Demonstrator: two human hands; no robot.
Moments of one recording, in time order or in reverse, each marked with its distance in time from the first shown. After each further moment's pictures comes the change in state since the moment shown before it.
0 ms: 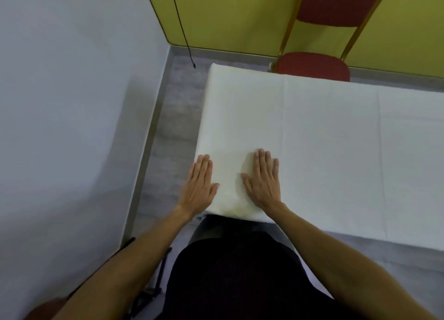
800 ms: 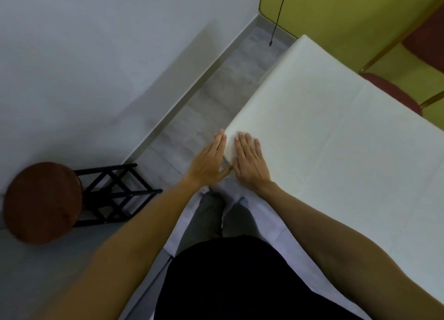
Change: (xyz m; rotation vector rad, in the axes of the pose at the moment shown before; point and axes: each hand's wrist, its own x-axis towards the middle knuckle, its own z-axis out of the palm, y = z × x) left_hand -0.097 0.042 0.008 -0.265 0.086 -0.373; right_hand -0.034 -0.069 0.011 0.011 -0.168 -0.740
